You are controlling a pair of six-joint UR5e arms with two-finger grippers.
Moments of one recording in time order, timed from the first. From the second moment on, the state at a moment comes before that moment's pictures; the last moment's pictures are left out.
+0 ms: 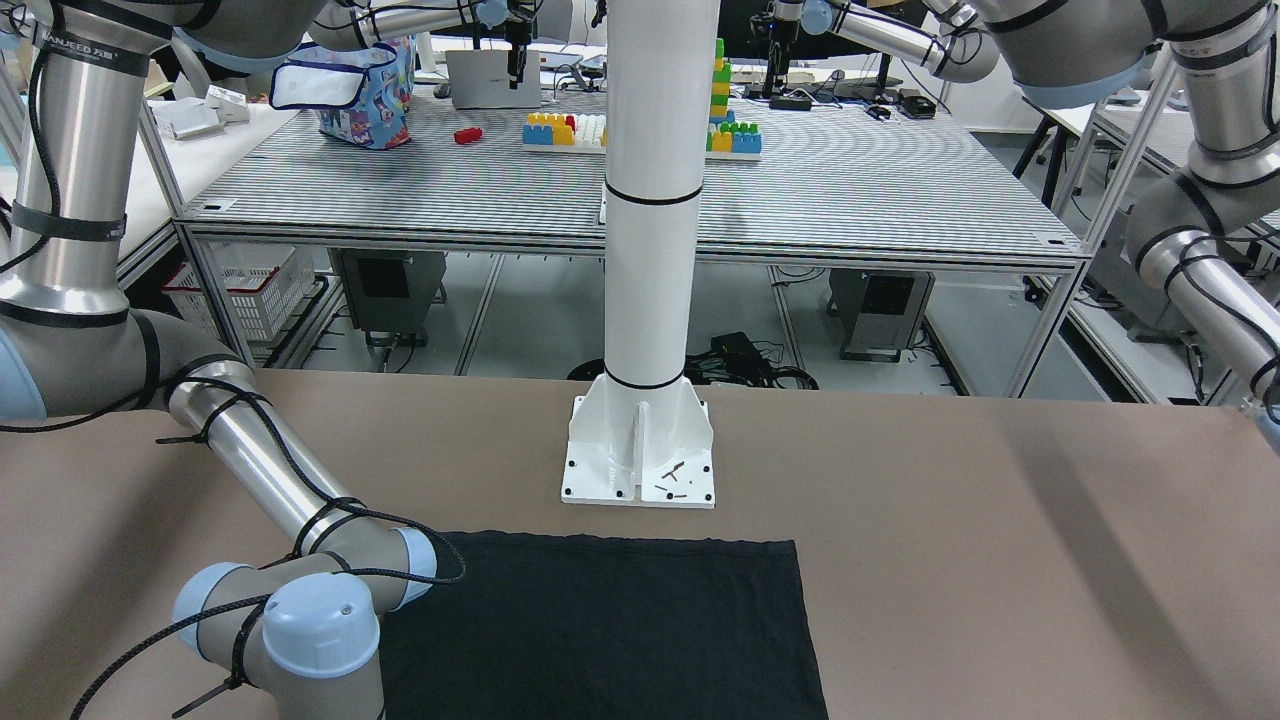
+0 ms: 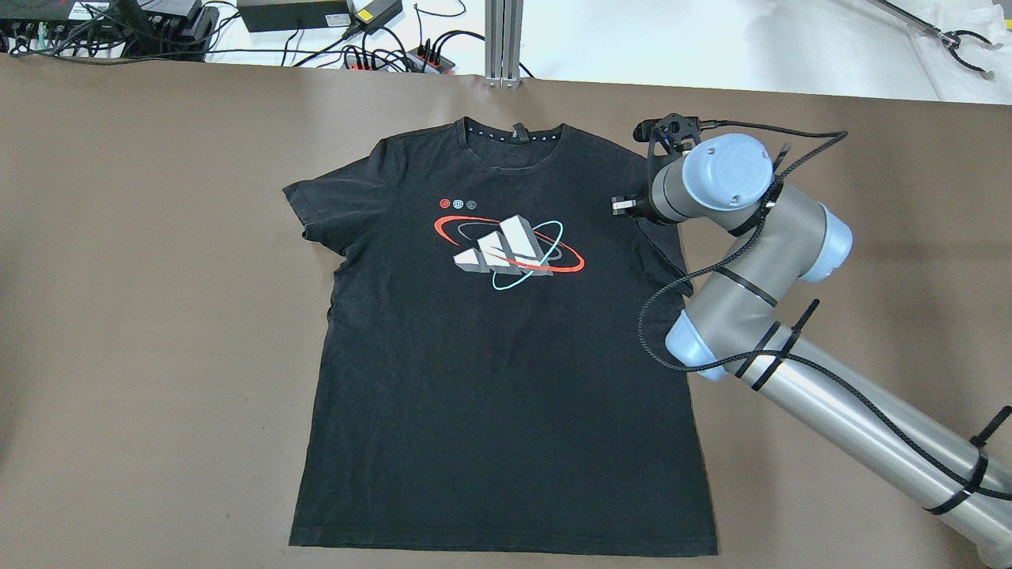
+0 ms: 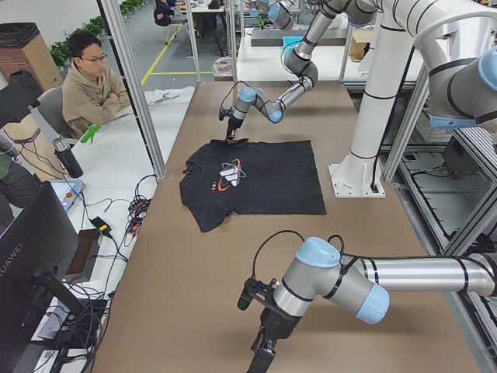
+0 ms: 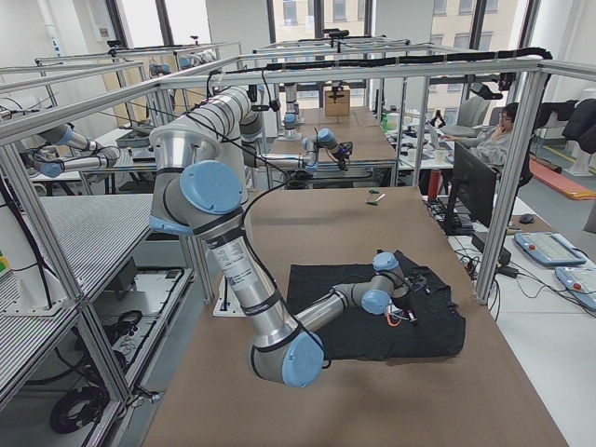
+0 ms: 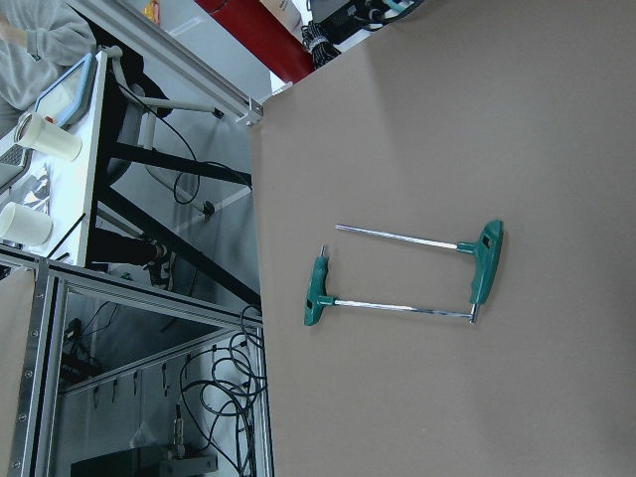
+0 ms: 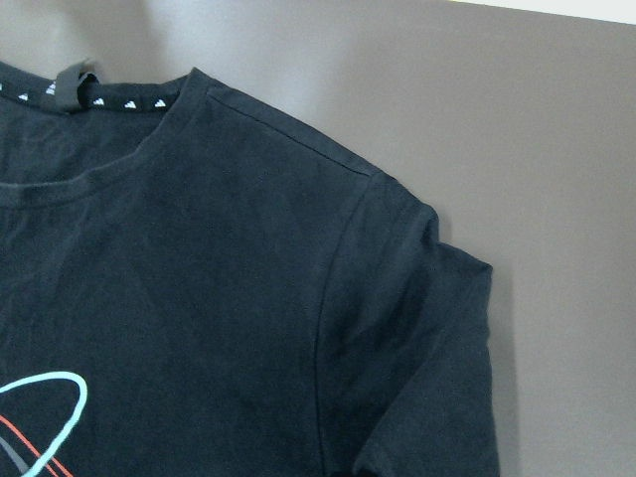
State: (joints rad) left arm -1.56 -1.32 -1.80 -2.12 -1.76 -0.02; right arm 0.81 -0.91 1.36 -1.10 1.73 0.93
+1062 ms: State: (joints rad) left arm -1.55 -1.32 -1.79 -2.11 -1.80 -0.04; right arm 0.75 -0.88 1.34 -1.10 1.65 0.97
